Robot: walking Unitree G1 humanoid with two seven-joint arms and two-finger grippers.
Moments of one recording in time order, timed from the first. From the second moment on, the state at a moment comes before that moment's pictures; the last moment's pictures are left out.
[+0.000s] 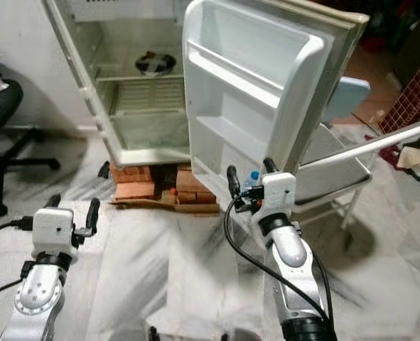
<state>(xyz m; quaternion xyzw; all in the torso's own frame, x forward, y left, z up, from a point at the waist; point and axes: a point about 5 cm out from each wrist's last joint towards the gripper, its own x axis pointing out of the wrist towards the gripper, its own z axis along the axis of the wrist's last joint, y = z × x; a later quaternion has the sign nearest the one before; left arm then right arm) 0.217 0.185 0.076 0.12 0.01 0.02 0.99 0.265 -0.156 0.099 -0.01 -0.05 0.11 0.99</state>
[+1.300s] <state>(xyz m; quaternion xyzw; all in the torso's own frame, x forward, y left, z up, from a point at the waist) 0.226 0.171 0.077 0.11 0.01 0.01 0.99 0.287 -0.164 0.107 -0.03 -0.06 0.14 0.99</state>
